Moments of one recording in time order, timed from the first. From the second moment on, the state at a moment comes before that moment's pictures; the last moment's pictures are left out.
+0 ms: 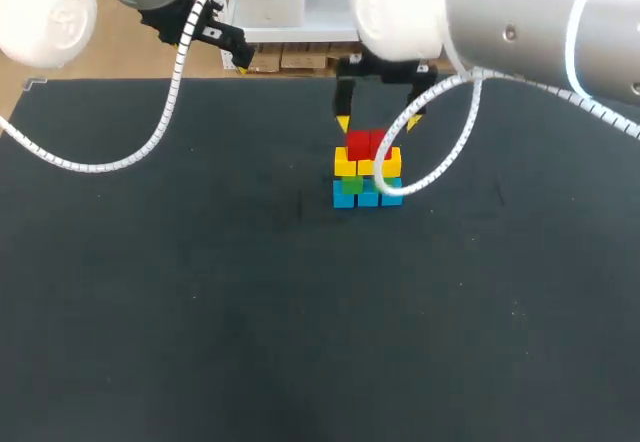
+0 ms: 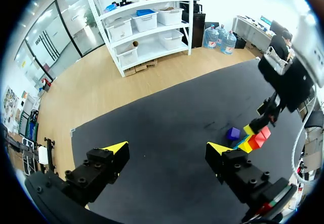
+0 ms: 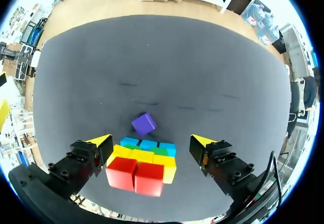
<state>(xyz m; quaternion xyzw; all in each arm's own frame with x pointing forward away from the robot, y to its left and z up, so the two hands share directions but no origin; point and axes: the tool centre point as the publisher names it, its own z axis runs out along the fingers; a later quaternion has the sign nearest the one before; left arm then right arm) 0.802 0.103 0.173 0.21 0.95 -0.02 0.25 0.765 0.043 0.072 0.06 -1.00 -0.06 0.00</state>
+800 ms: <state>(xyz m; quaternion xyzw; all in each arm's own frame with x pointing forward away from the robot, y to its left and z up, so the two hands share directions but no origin) 0.802 0.103 0.173 0.21 0.95 -0.02 0.25 0.767 0.047 0.021 -0.03 -1.00 -0.03 -0.02</state>
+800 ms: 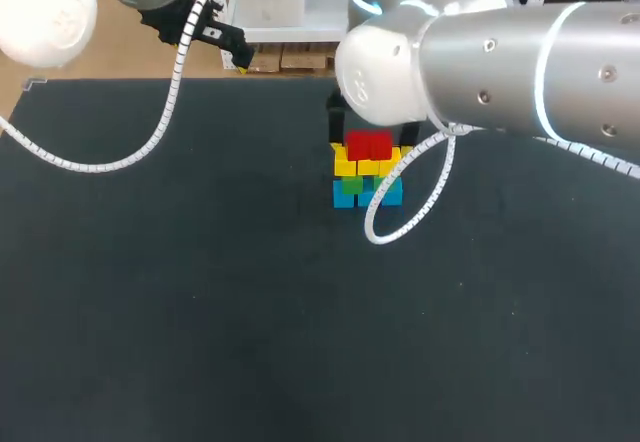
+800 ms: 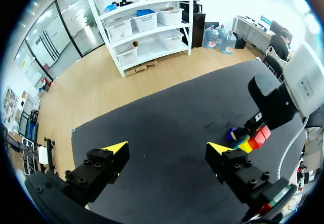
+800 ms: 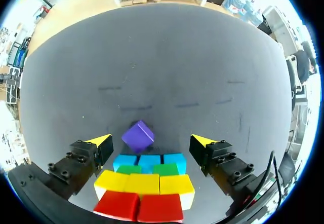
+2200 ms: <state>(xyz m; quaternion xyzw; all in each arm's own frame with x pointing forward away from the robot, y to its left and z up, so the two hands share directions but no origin) 0.802 0.103 0.173 0.21 0.95 -0.02 0.25 0.747 0.041 0.028 -0.01 -1.00 -0.02 0.00</state>
